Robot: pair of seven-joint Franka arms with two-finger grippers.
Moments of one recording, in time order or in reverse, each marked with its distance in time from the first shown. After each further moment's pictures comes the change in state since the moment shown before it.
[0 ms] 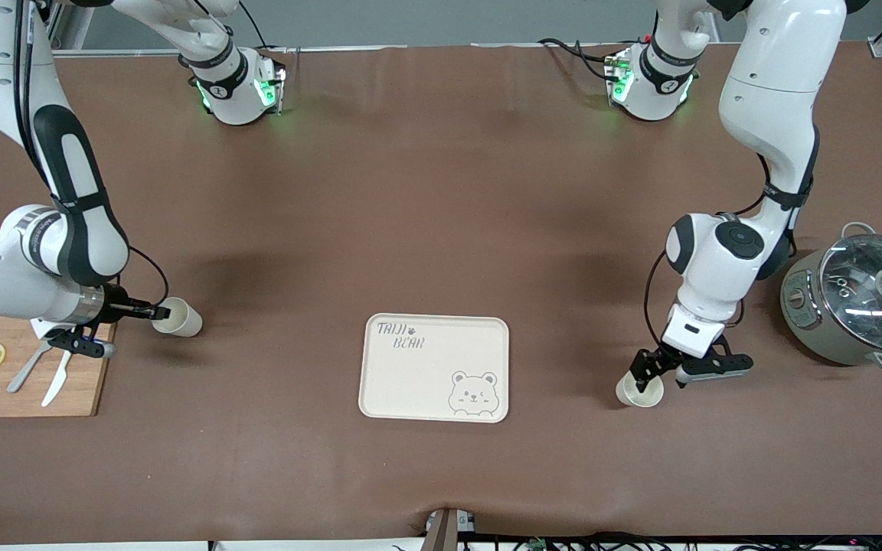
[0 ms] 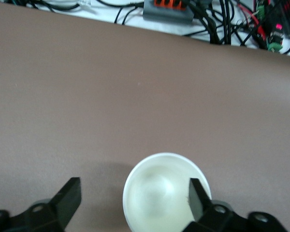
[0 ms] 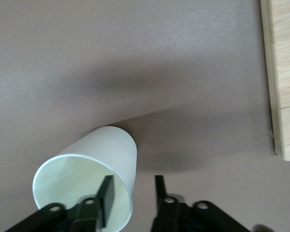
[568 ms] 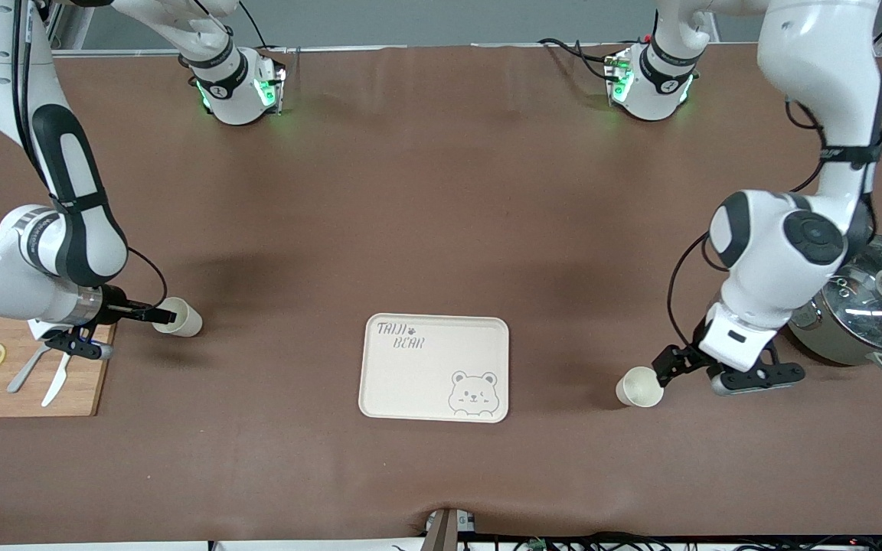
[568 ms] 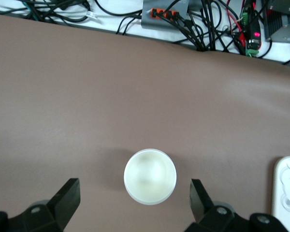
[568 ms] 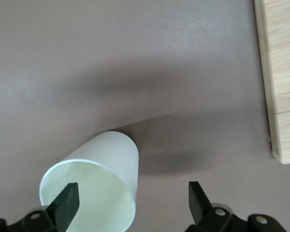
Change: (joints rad) left arm 0.004 -0.172 0.004 0.223 0.000 -0.608 0.007; right arm 0.000 -0.001 0.001 0.015 0.000 0.003 0.007
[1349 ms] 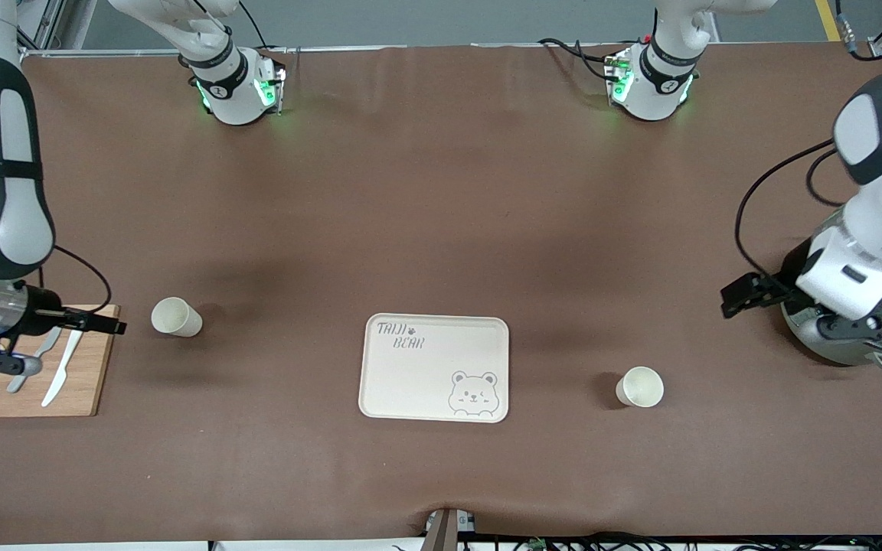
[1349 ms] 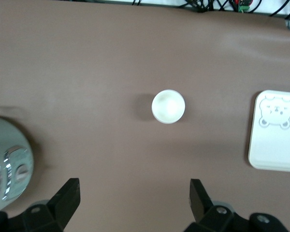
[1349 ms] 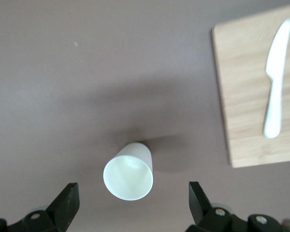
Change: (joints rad) left arm 0.047 -0.170 0.010 0.224 0.002 -0.610 0.126; right arm -0.016 -0.053 0.002 0.297 -0.054 -0.263 0.000
